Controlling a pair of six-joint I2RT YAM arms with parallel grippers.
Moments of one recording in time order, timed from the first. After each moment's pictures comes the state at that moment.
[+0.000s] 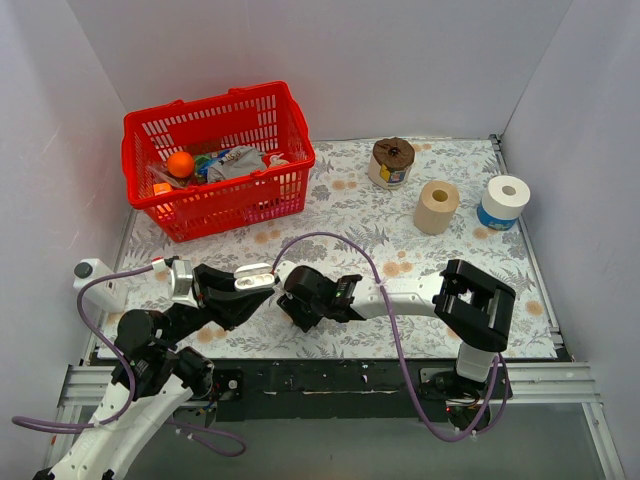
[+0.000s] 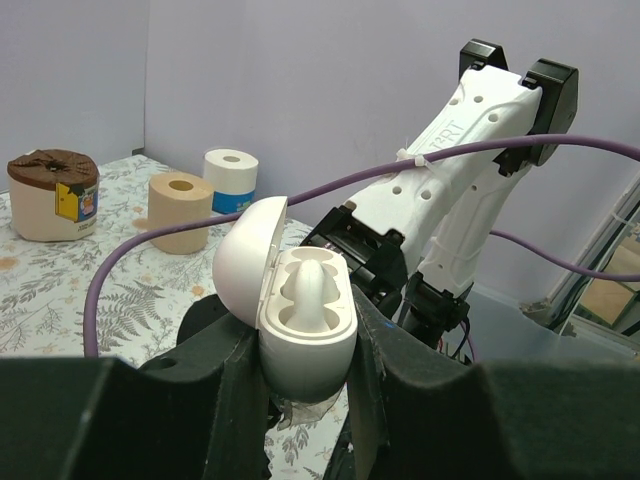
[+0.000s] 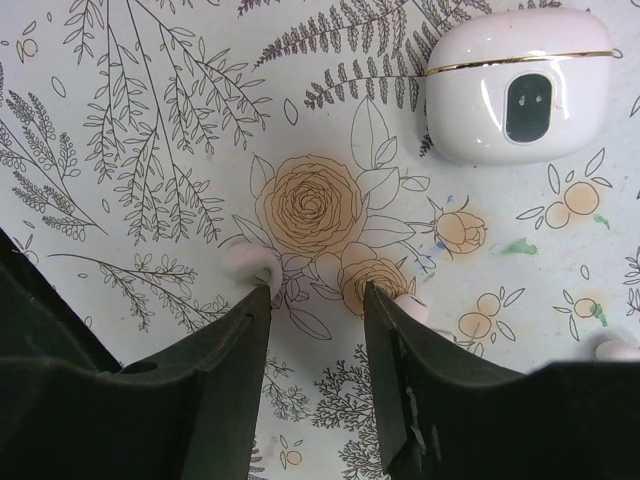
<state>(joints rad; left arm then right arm) -0.59 0.15 0.45 0.10 0.48 -0.47 1.23 1.76 1.03 -0.19 0.07 0.26</state>
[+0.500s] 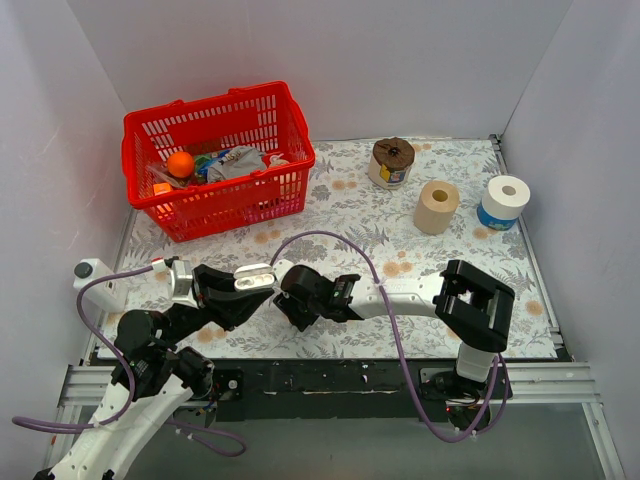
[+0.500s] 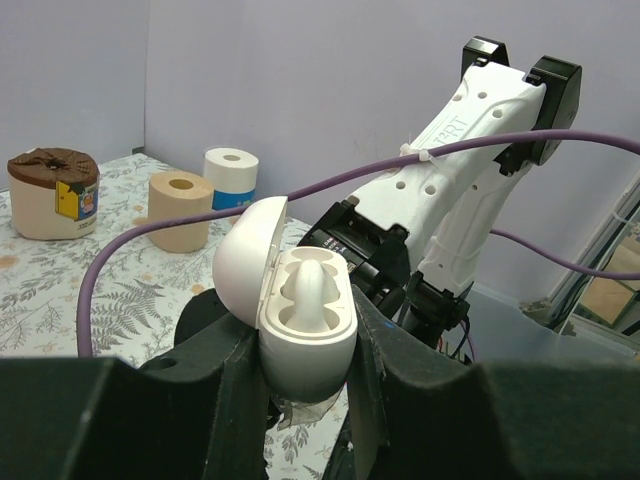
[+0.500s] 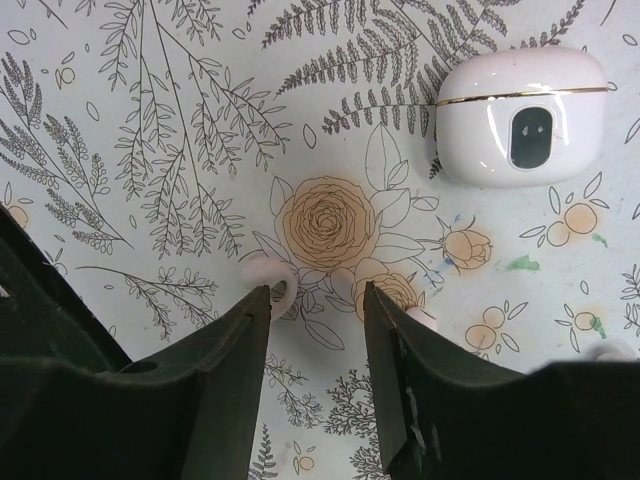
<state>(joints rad) -0.59 0.15 0.45 0.09 0.48 -0.47 1.24 1.76 1.06 -0.19 0.07 0.26</state>
